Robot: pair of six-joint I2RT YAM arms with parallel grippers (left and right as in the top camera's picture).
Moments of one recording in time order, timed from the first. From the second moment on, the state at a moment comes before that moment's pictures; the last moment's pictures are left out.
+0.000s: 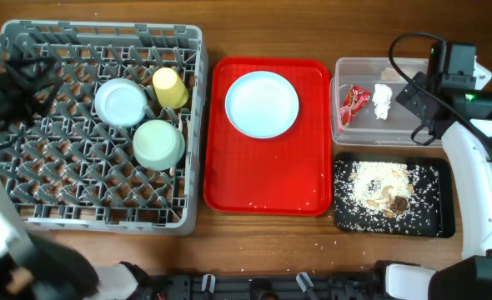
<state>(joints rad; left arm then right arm) 0.65 1.54 1.40 -0.78 1.06 -0.55 -0.10 1.46 1.28 -0.91 0.40 0.56</state>
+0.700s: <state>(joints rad) 0.10 1.73 1.41 -0.79 -0.18 -0.44 -0.10 1.46 1.28 -0.91 0.40 0.56</state>
